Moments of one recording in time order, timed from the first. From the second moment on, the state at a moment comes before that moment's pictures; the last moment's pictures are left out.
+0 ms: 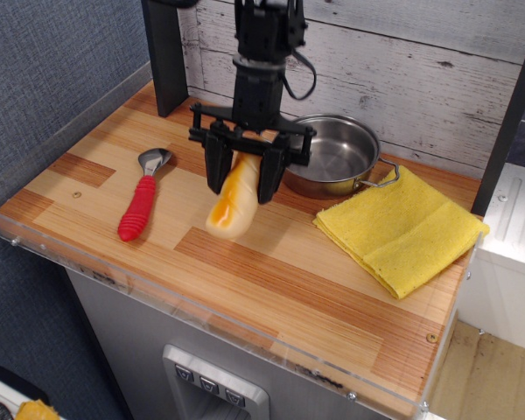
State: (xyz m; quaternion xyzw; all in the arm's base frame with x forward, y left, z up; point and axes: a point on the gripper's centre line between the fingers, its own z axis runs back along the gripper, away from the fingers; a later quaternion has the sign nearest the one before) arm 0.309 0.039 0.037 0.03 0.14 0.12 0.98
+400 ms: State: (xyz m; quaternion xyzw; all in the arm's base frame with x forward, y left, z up) arm 0.313 0.037 0.015 0.03 0.18 0.12 0.98
